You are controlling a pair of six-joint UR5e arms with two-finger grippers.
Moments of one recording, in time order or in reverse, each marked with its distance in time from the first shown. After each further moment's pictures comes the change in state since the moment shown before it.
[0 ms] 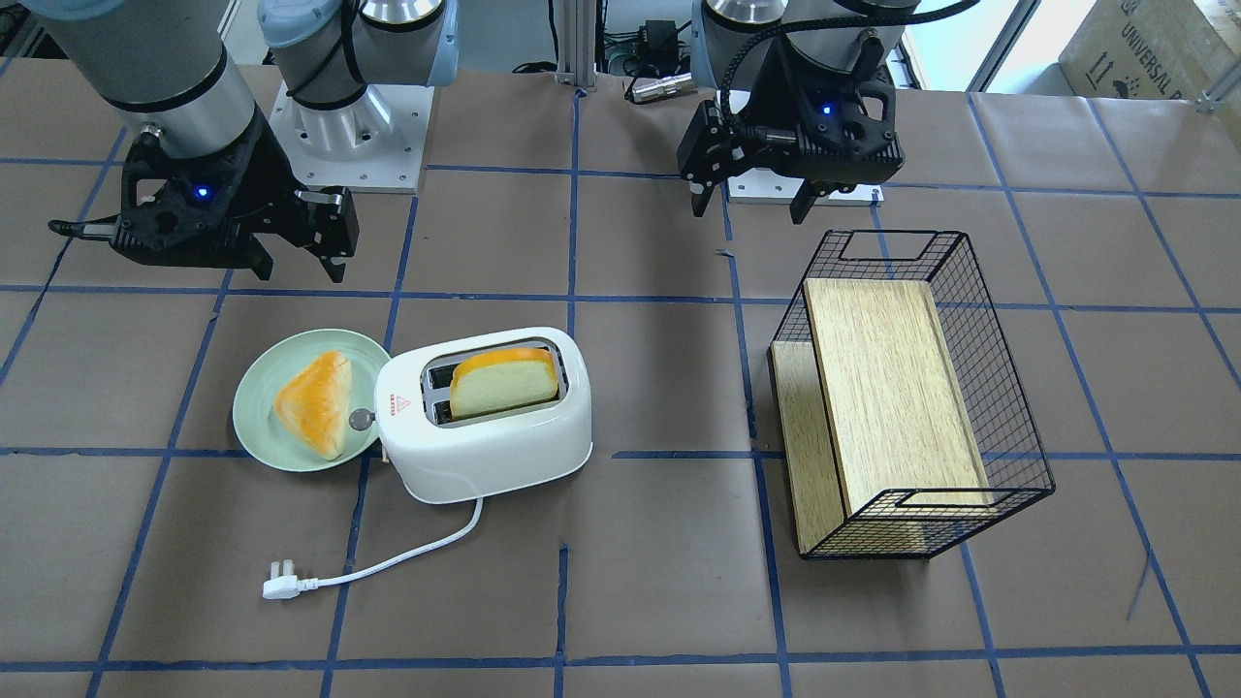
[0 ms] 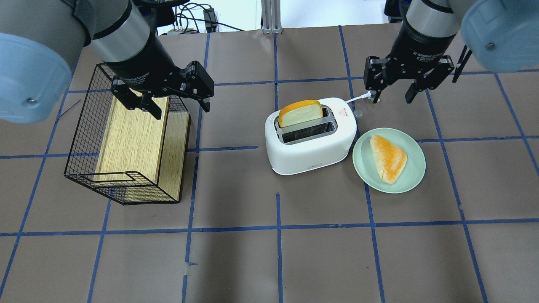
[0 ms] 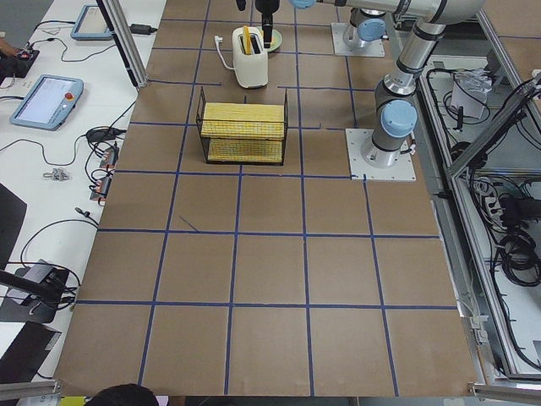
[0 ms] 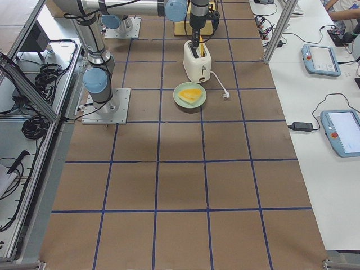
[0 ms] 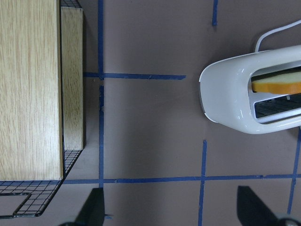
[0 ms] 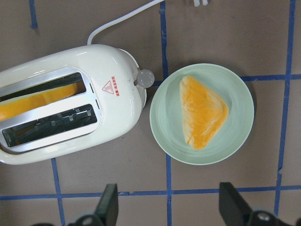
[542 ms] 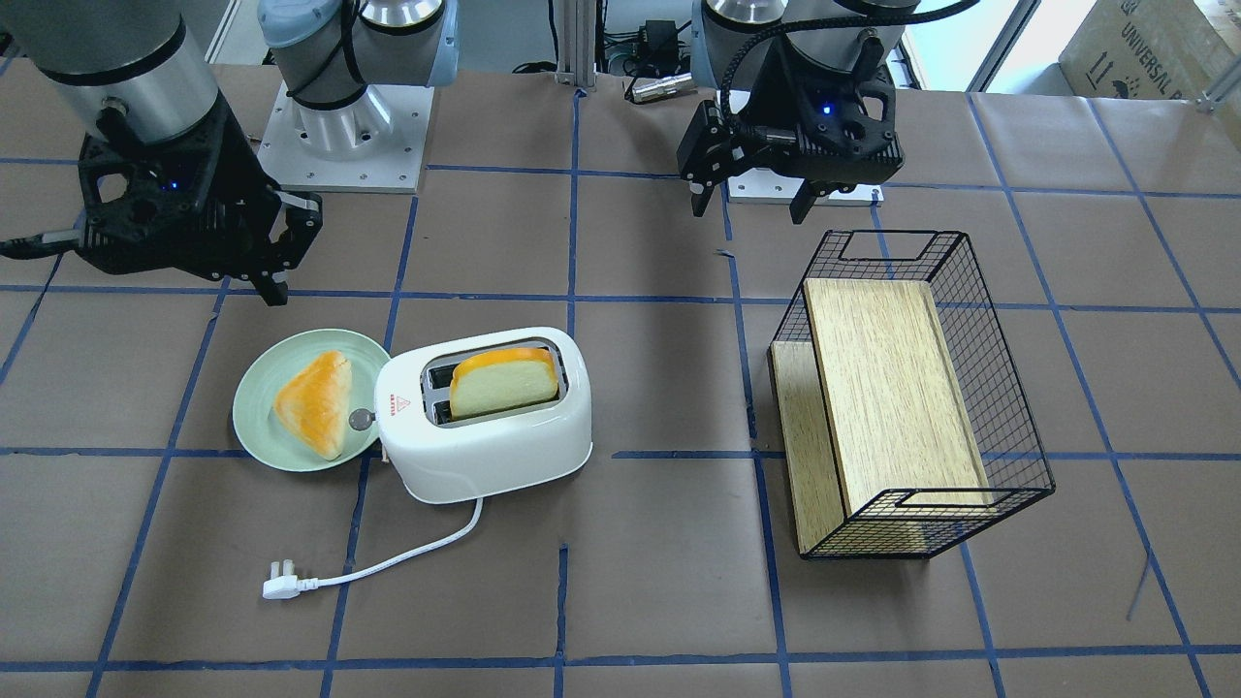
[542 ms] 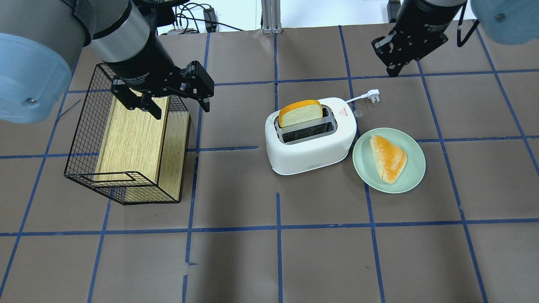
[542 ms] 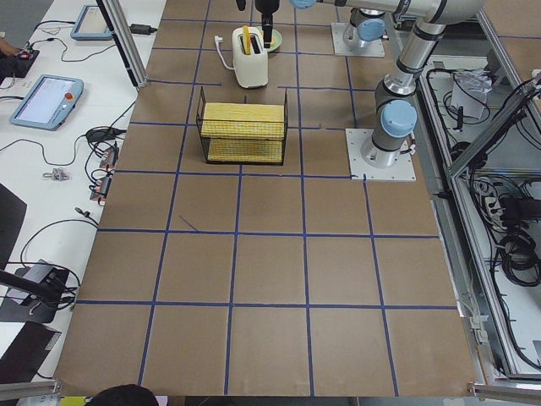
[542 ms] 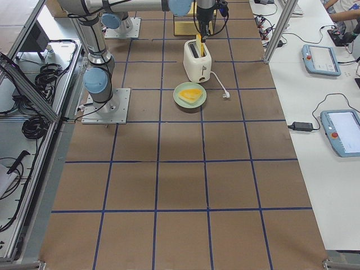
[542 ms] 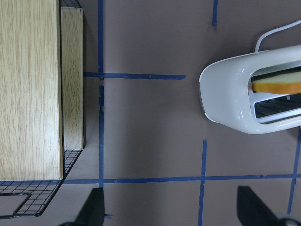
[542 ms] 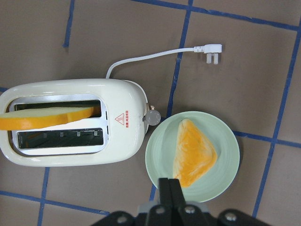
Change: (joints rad) left arm 0.000 0.000 0.000 0.000 0.000 0.000; right arm -0.007 0.060 -0.115 -0.022 0.009 -0.272
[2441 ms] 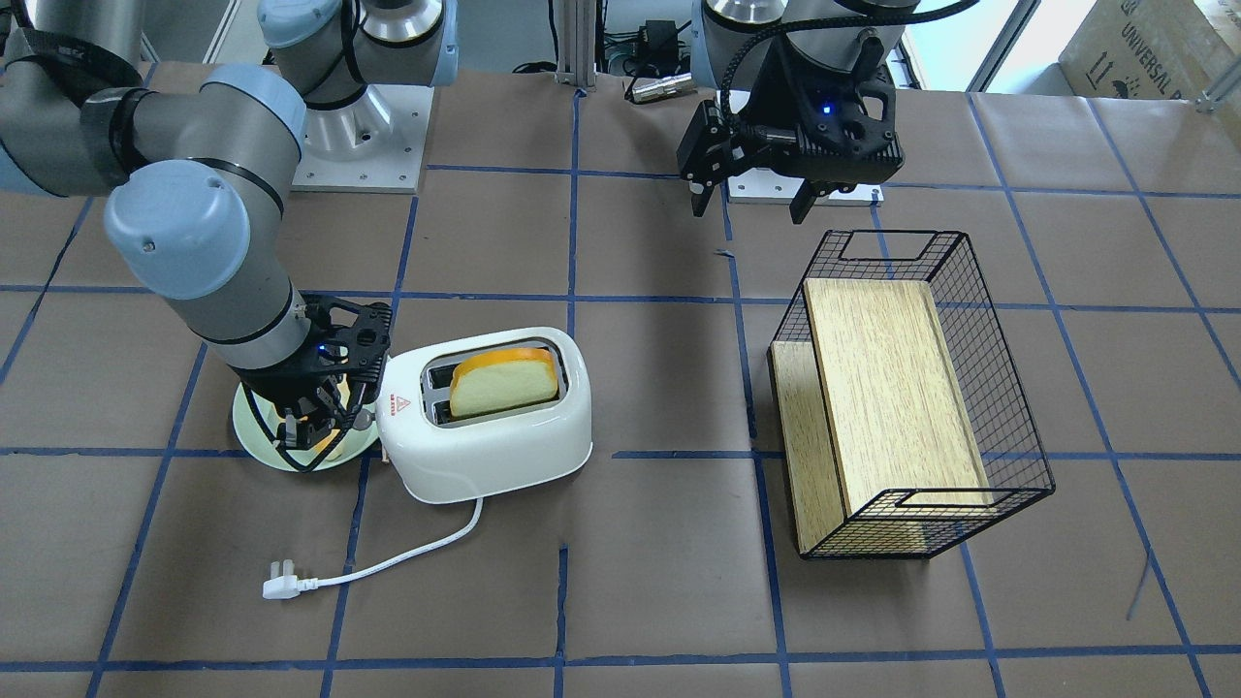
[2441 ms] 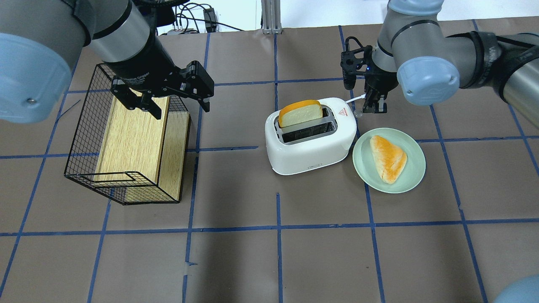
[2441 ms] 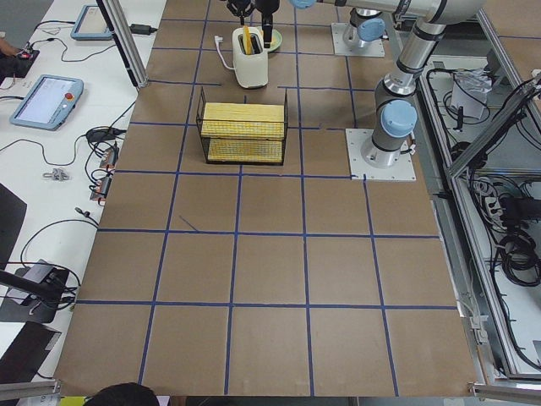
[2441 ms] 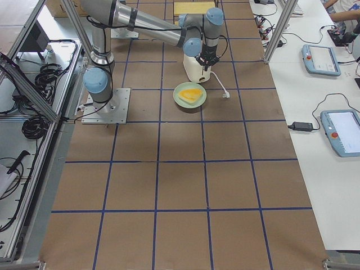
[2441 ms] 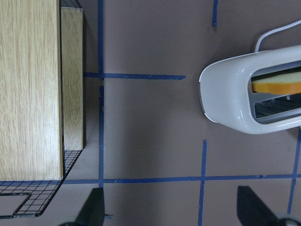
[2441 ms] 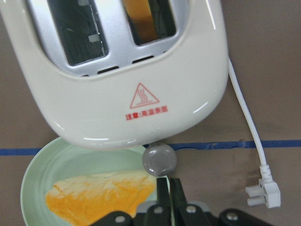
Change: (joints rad) left arm 0.000 0.000 0.001 0.000 0.000 0.000; right arm 0.008 0.164 0.267 -0.386 -0.023 -1.274
